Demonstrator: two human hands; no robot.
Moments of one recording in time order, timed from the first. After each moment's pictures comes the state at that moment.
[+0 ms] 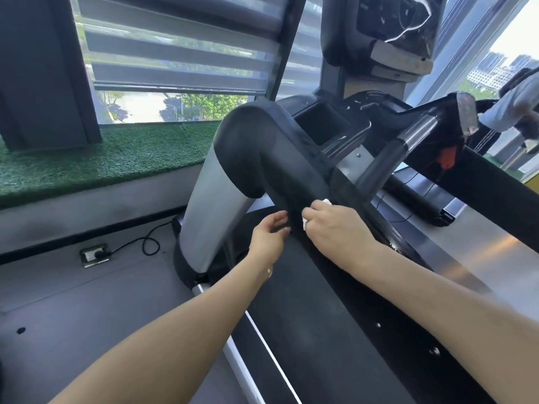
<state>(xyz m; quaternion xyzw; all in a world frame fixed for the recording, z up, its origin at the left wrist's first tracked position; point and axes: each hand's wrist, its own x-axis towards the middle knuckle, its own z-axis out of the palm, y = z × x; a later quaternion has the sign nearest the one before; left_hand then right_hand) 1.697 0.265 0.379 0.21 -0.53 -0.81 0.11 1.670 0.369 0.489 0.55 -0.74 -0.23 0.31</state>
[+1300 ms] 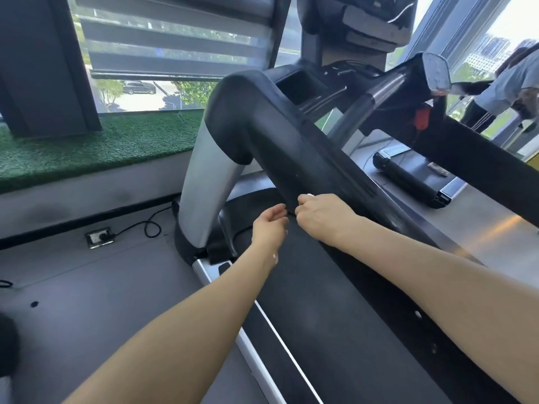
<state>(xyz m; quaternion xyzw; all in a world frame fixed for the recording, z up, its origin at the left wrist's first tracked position) 1.760 0.344 0.371 0.27 -0.48 -0.83 0.09 1.727 0.427 0.476 0.51 -0.79 -0.32 0.02</state>
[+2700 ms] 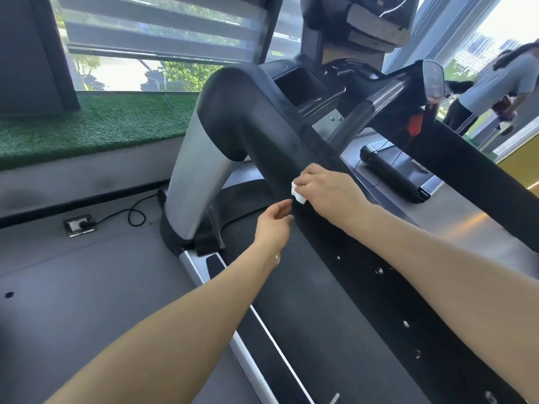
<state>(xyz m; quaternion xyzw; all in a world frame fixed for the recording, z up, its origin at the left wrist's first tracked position) 1.751 0.344 0.391 0.24 -0.50 -0.83 0.05 1.699 0.420 0.507 0.53 -0.78 -0.29 0.15</state>
